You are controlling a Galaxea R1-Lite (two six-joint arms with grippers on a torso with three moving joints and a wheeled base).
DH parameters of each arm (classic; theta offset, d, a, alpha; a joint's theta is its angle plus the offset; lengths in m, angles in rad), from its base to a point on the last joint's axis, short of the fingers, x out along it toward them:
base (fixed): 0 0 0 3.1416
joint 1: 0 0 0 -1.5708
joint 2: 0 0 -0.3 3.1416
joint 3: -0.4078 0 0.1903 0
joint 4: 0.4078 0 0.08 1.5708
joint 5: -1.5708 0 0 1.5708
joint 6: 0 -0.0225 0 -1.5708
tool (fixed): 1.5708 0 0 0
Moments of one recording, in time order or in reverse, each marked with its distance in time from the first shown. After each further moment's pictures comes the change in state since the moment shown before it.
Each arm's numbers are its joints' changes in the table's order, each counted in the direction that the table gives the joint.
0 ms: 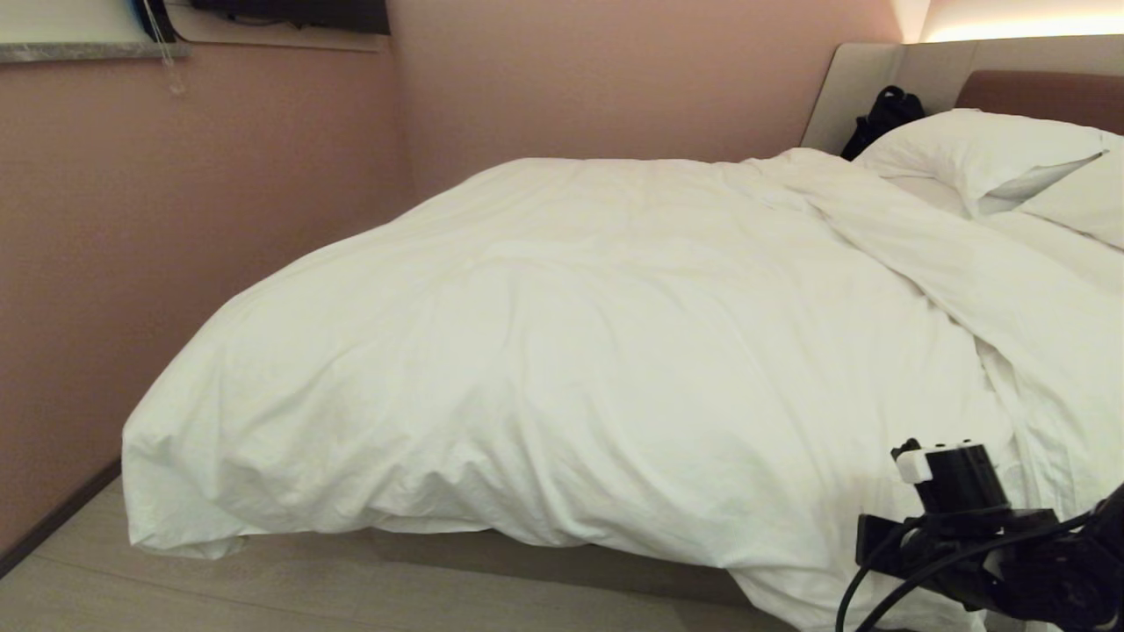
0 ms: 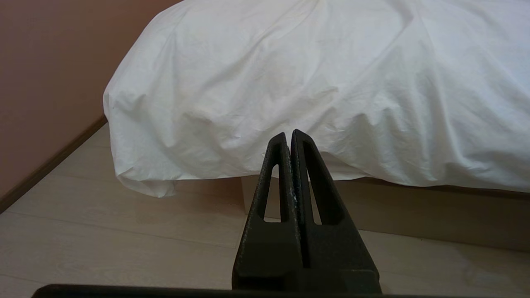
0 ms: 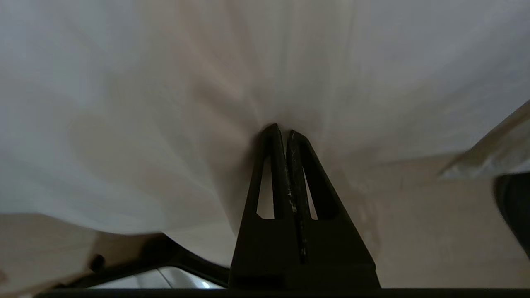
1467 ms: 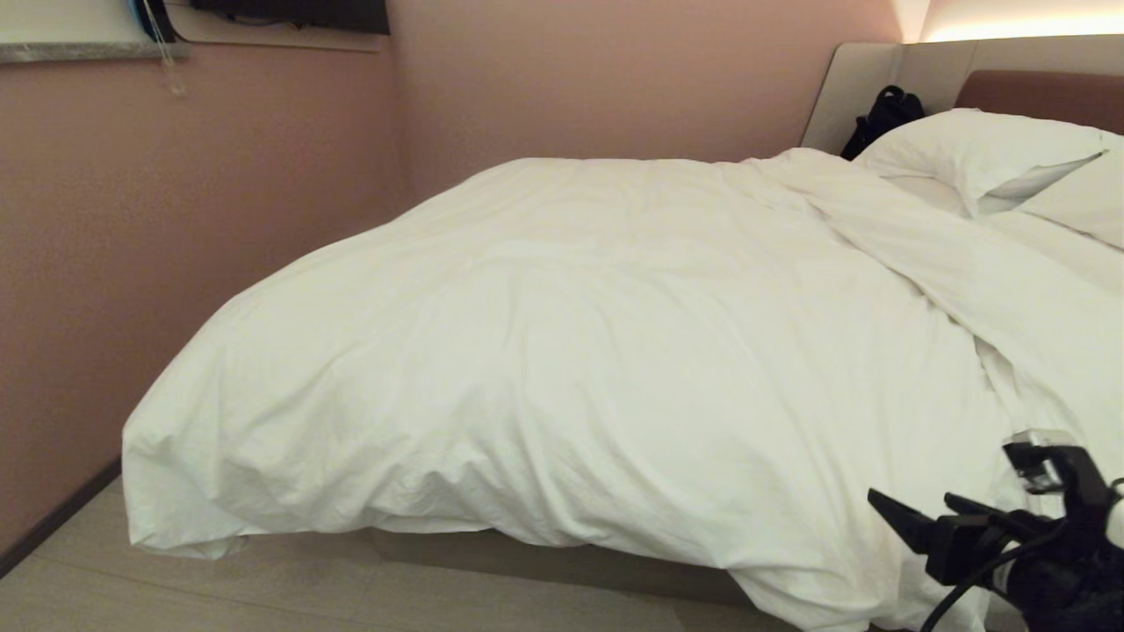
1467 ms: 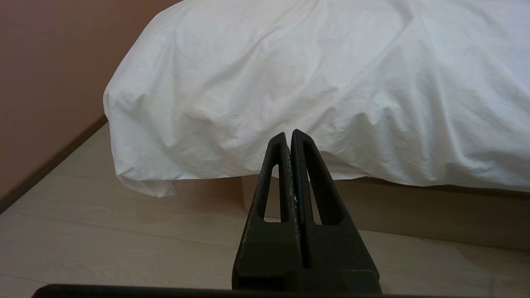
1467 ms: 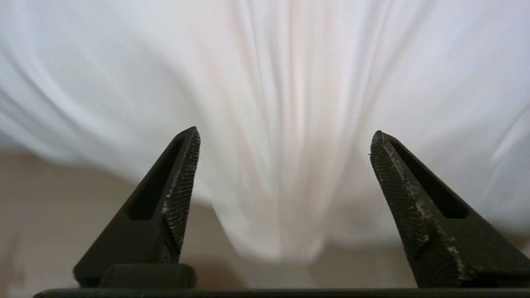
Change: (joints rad) left arm 0.000 0.000 0.000 0.000 0.000 0.000; right arm -0.002 0.376 0.370 -0.566 0.173 0.266
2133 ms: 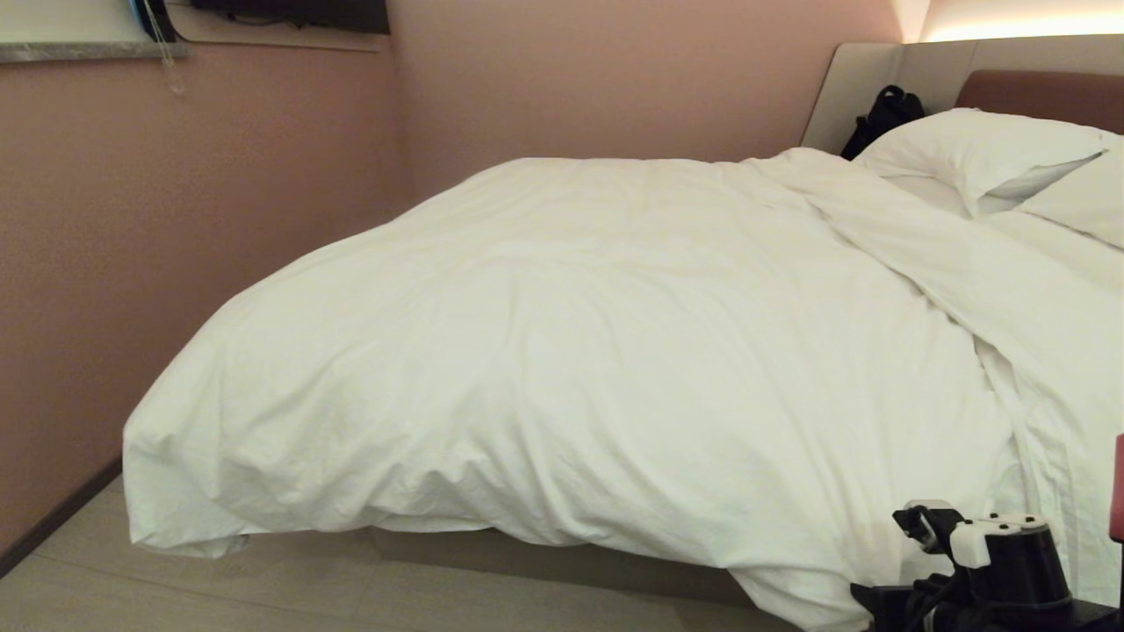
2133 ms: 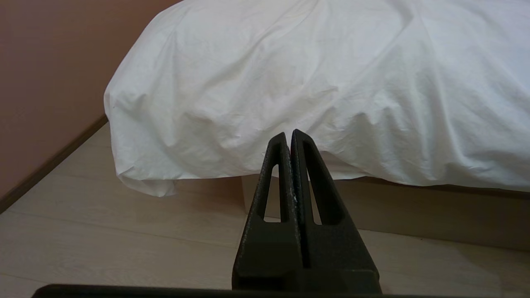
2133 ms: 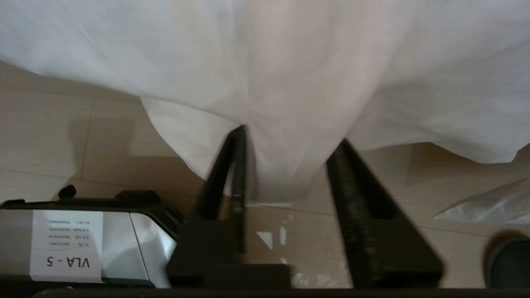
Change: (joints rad) left arm 0.000 0.000 0.000 0.000 0.000 0.000; right arm 0.000 -0.476 0.027 -0.052 0.002 -0.001
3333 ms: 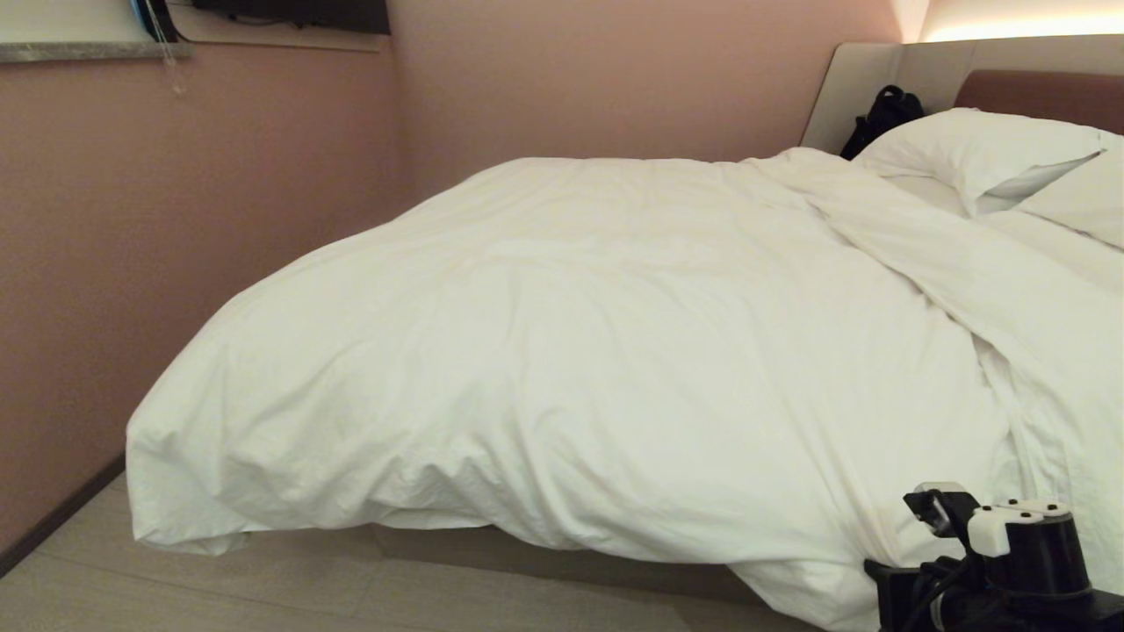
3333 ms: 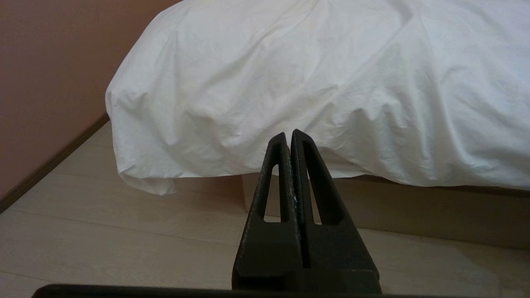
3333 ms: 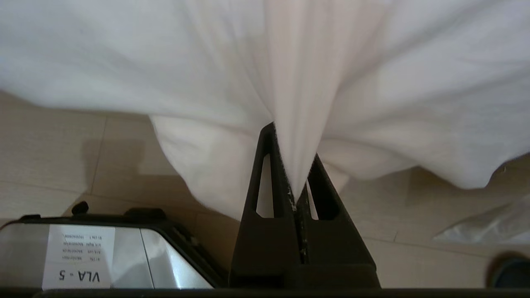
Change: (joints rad) left arm 0.000 0.000 0.000 0.000 0.000 0.000; right arm 0.001 0.094 -0.016 0.067 0.009 0.009
